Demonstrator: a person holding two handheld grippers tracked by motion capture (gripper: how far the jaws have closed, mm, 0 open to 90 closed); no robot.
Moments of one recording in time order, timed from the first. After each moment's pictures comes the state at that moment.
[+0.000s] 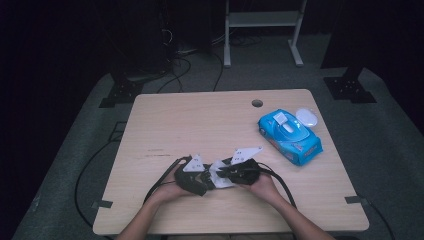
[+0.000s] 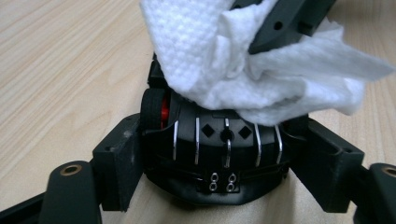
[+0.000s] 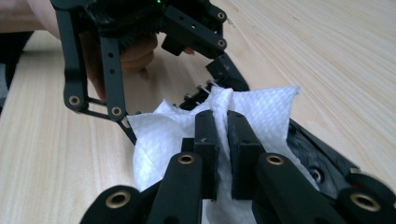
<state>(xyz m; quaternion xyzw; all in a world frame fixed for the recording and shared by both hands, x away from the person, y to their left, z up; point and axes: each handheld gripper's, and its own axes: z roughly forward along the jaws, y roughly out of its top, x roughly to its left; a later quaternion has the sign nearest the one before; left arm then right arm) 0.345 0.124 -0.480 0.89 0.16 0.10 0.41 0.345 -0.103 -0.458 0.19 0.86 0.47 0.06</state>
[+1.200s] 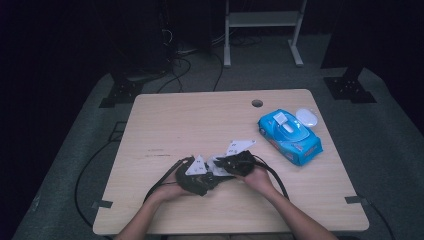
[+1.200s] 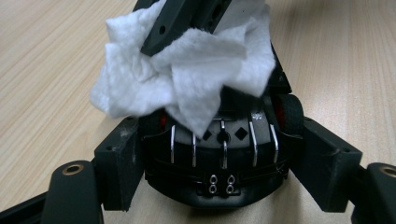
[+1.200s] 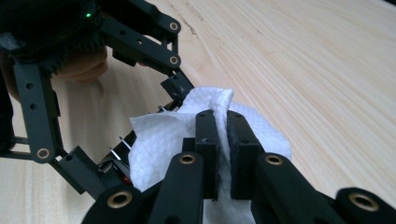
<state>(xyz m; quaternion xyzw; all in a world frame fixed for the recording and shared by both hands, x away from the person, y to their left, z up) 0.342 0.118 -0.476 0.90 0.12 0.14 0.40 0.366 -0.089 -0.451 0.20 0.86 0.46 0.11</state>
